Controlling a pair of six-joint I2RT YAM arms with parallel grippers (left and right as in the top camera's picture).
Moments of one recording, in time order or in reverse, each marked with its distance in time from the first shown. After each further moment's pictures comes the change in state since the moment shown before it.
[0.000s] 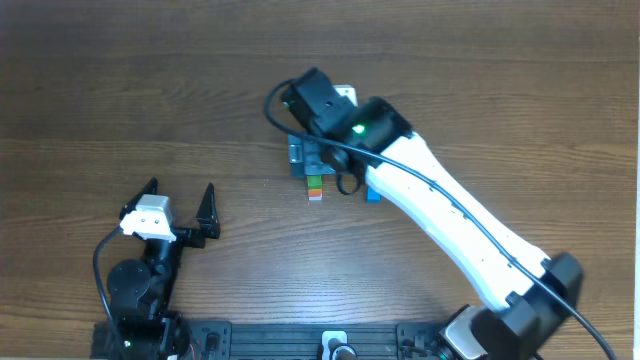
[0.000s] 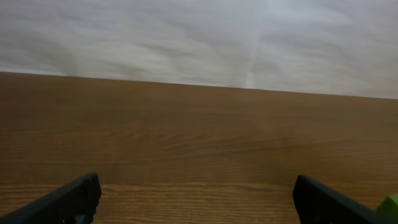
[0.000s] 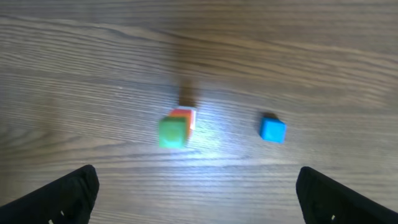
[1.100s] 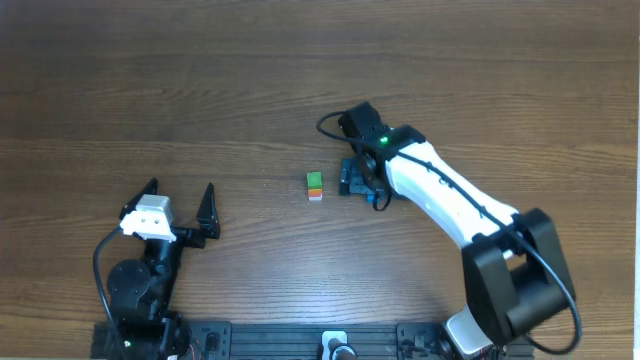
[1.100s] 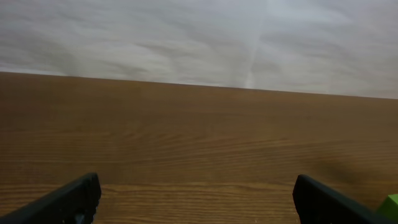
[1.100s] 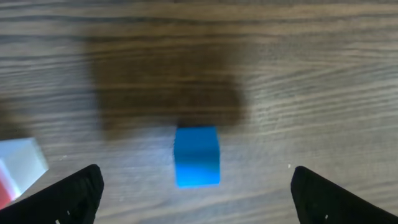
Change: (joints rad) left arm 0.000 0.000 0.000 0.000 0.000 0.000; right arm -0.219 0.099 -0.473 0.347 -0.032 -0.034
